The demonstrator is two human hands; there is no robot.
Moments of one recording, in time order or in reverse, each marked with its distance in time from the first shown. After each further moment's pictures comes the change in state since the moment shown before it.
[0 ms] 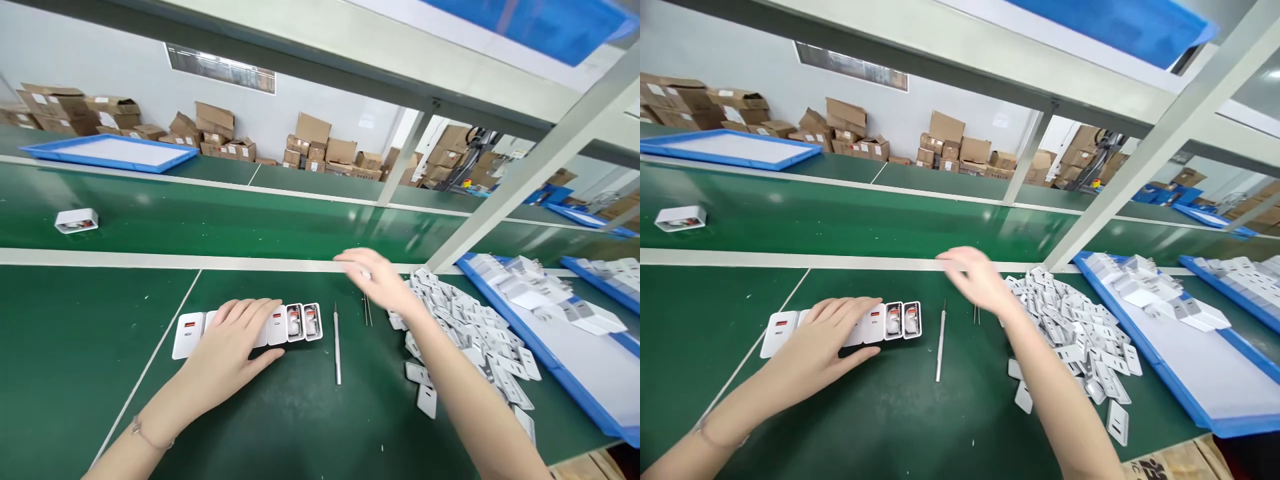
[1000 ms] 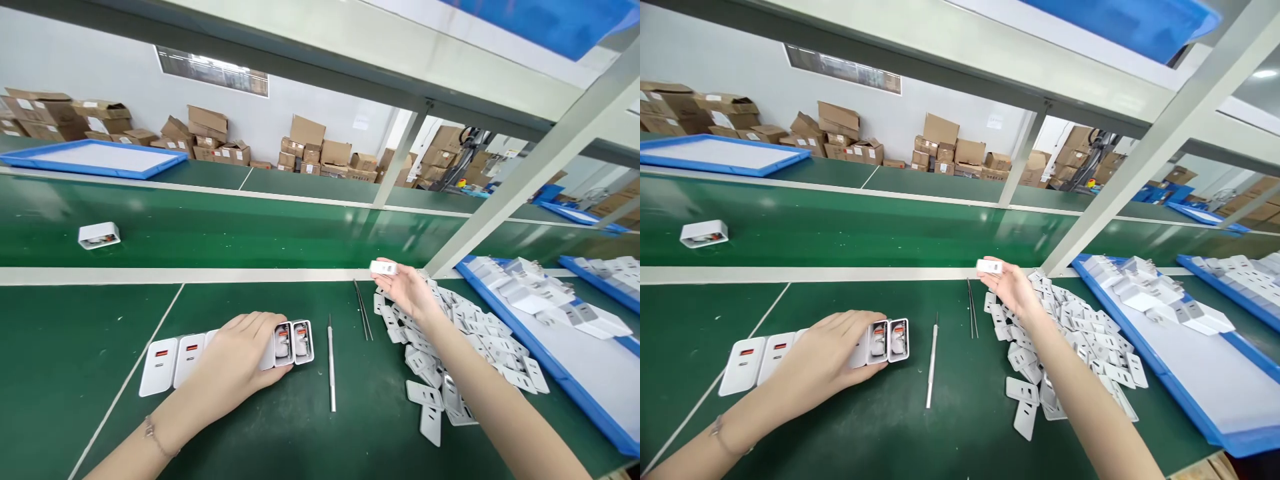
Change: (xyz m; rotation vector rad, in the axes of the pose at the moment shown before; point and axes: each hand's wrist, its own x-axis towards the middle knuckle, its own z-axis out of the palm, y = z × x) left_hand 0.030 0.007 0.012 -0.088 -0.017 0.084; right_hand -0.023 0.103 0.026 1.200 0.287 0.341
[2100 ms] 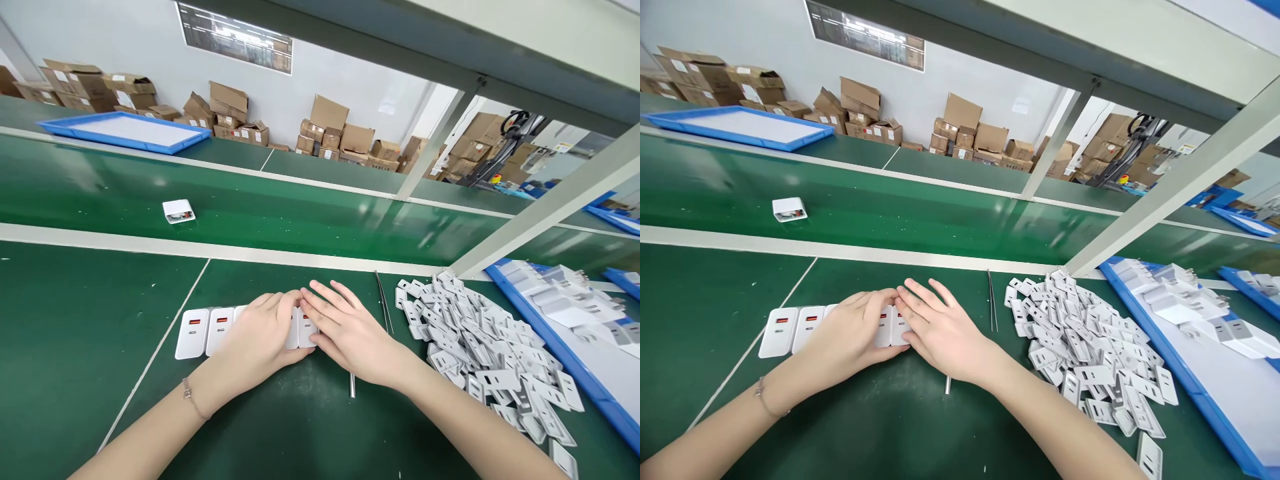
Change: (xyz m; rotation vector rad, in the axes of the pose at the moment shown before) left_hand -0.004 -0.001 0.006 -0.011 0.040 -0.057; right_hand -0.057 -0.024 0.146 -1.146 -0.547 -0.739
